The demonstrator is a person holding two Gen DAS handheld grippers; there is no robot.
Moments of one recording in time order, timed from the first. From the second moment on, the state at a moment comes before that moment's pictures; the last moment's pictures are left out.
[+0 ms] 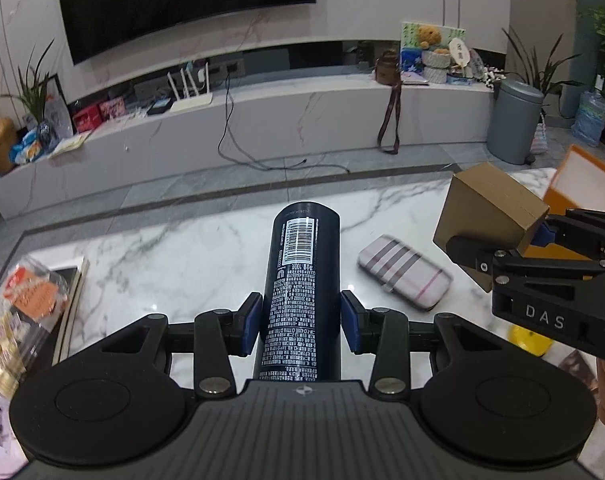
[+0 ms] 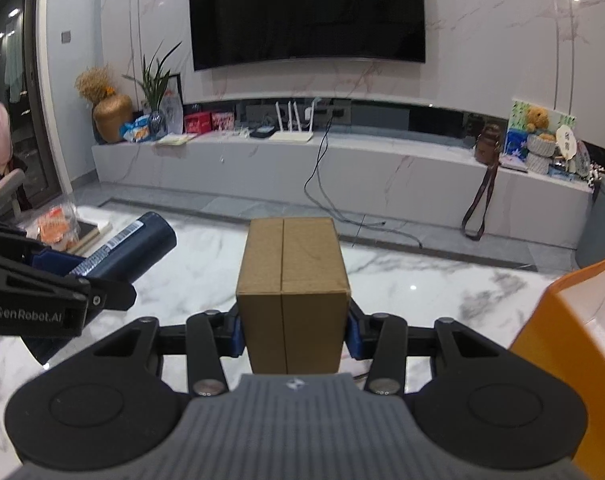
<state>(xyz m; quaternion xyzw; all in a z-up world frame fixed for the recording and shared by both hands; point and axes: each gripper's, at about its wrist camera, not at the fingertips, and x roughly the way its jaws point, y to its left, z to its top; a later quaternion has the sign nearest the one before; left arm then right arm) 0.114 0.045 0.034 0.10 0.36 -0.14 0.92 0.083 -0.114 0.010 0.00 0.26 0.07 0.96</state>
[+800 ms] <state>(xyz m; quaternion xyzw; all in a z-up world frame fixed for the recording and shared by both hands) 0.063 -0.070 0.082 0.15 0.31 -0.20 0.92 0.013 -0.208 0.080 0.03 0.20 0.02 0.98</state>
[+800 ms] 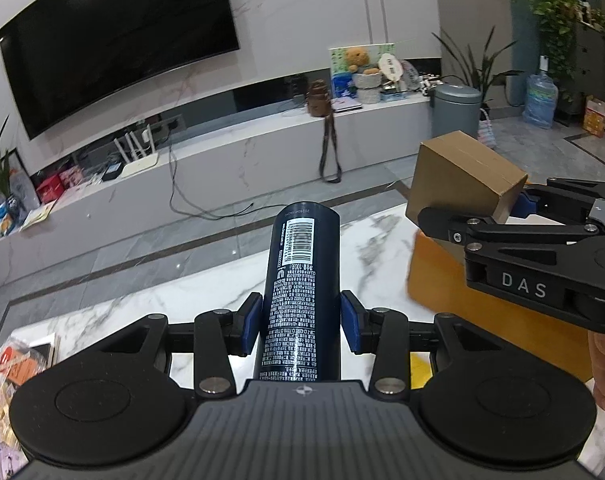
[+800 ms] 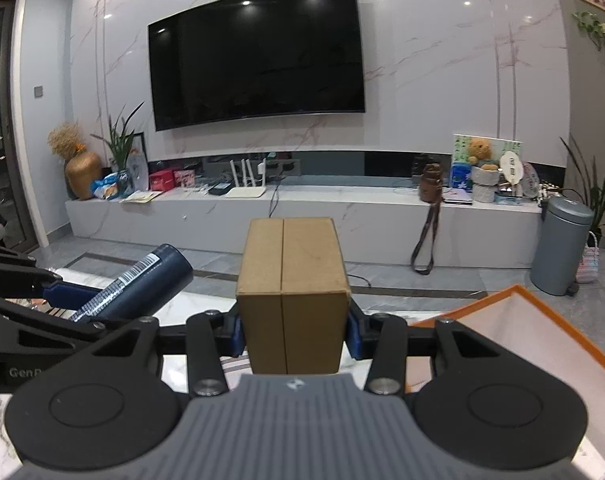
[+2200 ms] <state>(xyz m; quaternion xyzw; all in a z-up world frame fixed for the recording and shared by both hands) 0.044 -0.269 0.064 0.20 0.31 -0.32 0.87 -0.036 -0.398 0.067 0.10 0.26 -0.10 0.96</state>
